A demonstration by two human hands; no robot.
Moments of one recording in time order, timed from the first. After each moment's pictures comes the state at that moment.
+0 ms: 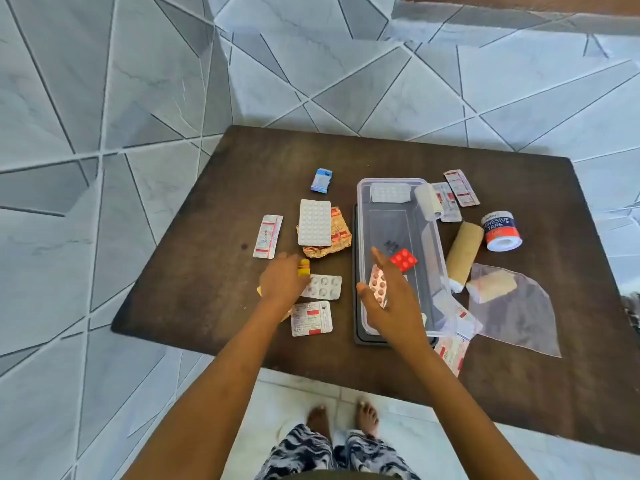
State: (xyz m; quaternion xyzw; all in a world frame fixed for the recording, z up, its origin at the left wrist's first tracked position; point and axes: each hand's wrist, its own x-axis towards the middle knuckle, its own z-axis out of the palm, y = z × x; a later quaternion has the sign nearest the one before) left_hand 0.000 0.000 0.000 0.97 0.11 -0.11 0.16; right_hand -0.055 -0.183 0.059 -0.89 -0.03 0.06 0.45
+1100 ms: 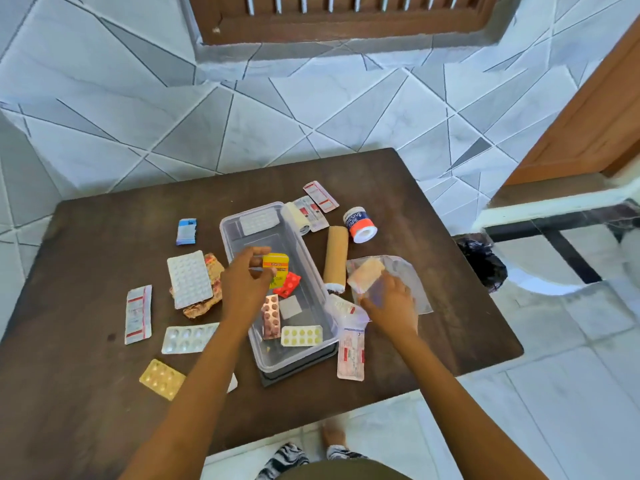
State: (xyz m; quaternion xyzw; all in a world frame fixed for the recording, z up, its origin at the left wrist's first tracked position) left_hand 0.029 -0.132 0.068 0.86 0.01 -0.03 0.50; right_hand -0.046 -0.345 0.005 -0.91 0.31 0.06 0.27
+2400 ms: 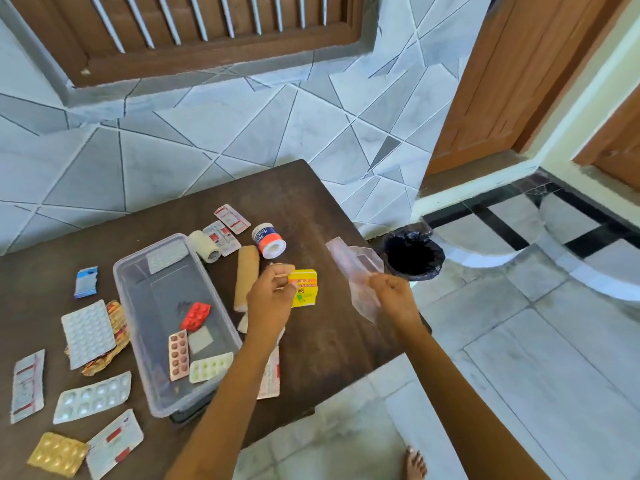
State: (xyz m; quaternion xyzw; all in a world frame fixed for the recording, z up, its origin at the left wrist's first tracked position) left_hand -0.032 -0.304 0.064 0.81 -0.06 -0.13 0.57; right_hand -0.121 -0.464 0.071 -0.65 0.40 -0.09 0.64
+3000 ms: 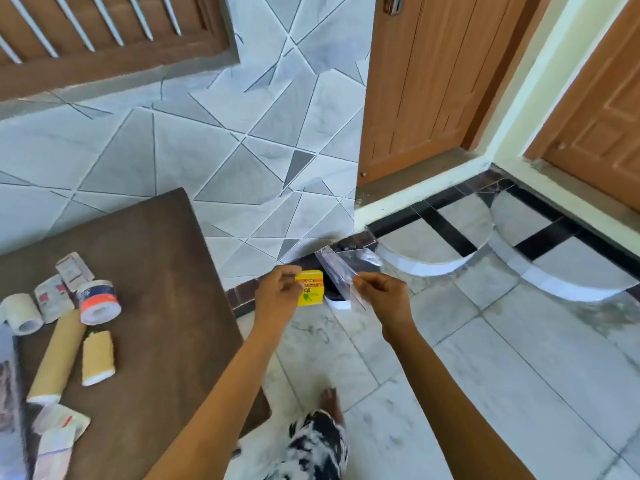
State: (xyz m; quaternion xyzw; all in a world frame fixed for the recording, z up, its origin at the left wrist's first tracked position) left_hand -0.072 -0.638 0.036 0.78 -0.07 -0.20 0.59; right_hand -0.175 -0.781 0.038 -0.62 0.40 -0.17 0.65
